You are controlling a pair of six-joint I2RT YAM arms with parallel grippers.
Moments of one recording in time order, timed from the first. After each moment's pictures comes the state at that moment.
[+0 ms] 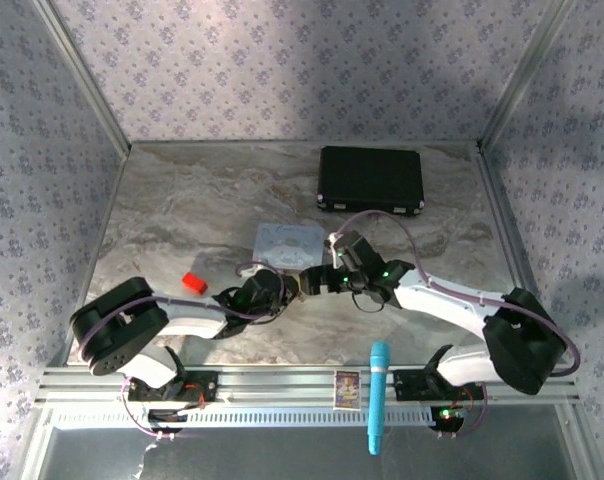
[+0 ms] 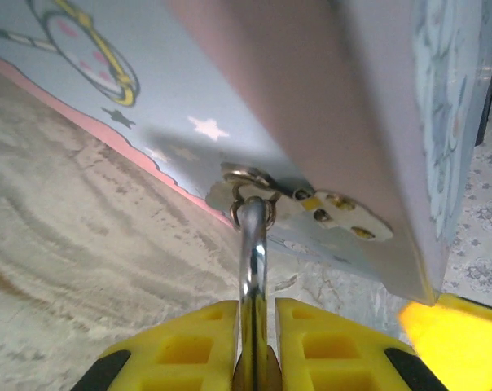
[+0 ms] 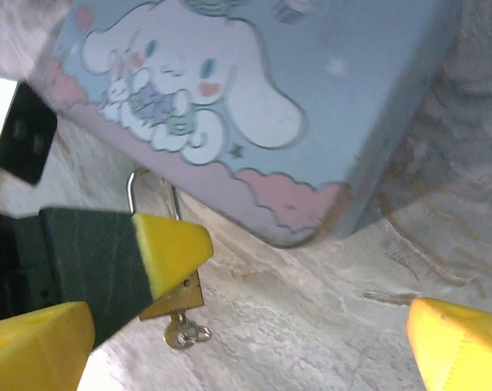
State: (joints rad) left arm -0.97 1.47 0.42 0.45 -0.14 -1.55; right arm 0.82 1.33 0.74 -0.24 -0.09 0.49
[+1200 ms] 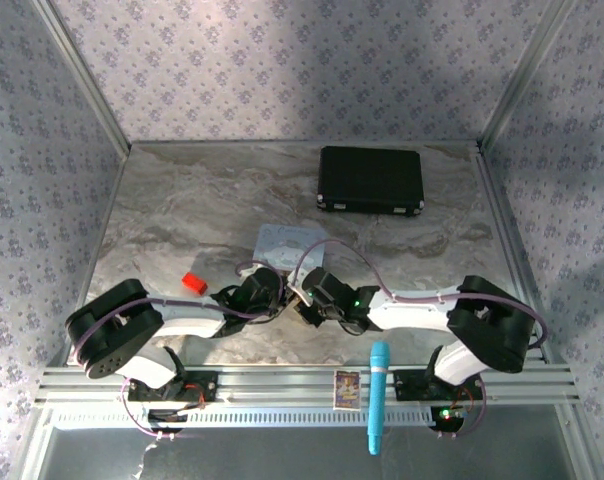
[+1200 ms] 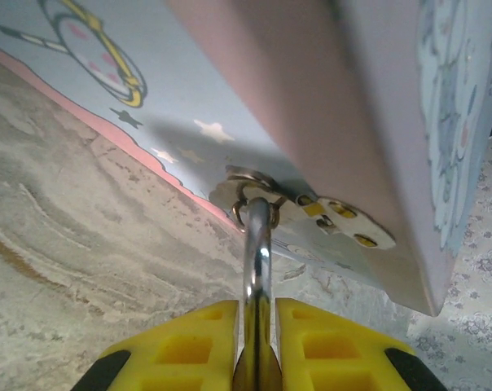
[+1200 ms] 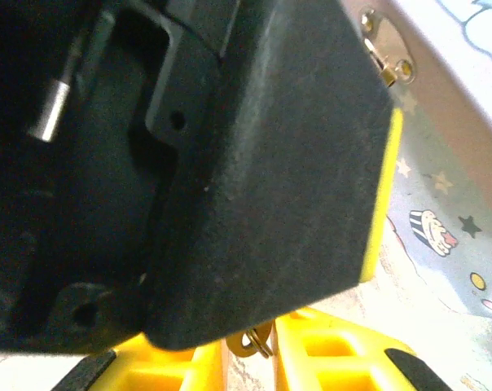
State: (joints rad) left arm -0.96 1.46 0.43 0.41 -0.10 -1.54; right arm 1.06 1.50 0.66 0.01 0.08 0.08
